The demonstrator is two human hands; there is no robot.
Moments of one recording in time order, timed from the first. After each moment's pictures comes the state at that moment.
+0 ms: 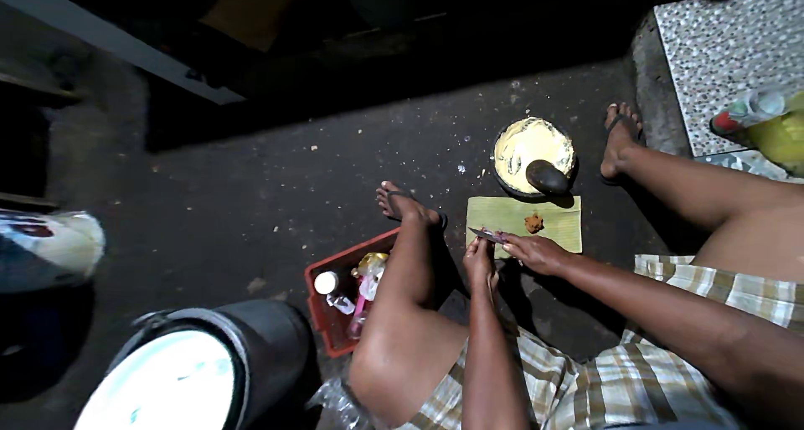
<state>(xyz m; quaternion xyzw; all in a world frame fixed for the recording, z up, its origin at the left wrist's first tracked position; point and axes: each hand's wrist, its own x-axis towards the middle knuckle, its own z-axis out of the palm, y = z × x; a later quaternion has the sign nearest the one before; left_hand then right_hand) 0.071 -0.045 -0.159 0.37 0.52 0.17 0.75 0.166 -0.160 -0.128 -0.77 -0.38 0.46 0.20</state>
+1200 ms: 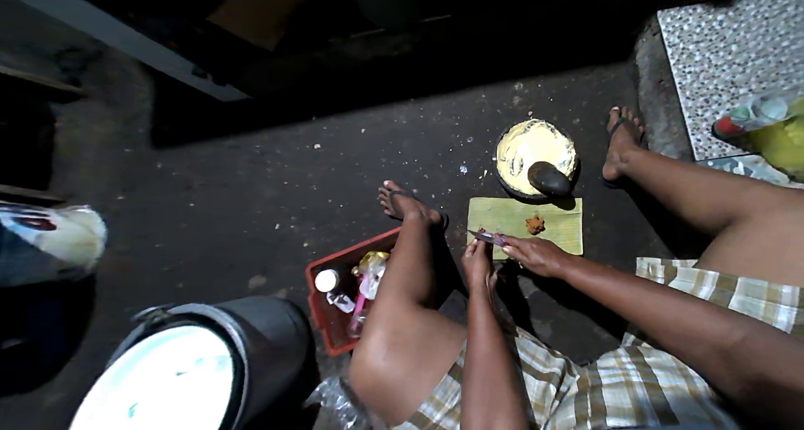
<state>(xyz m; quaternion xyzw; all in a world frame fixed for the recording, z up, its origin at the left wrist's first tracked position) 0.070 -0.041 -0.155 0.38 0.54 0.16 0.74 0.165 -0.158 -0.128 -0.77 -0.39 0.47 0.20</state>
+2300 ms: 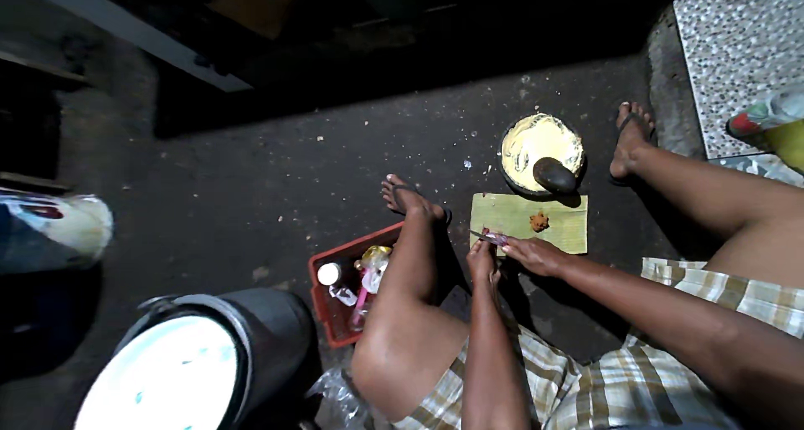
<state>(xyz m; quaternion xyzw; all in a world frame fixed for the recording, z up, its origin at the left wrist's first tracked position) 0.068 -0.040 -0.168 0.37 0.55 0.13 0.73 0.161 -0.150 -0.139 -0.75 -0.38 0.50 0.20</state>
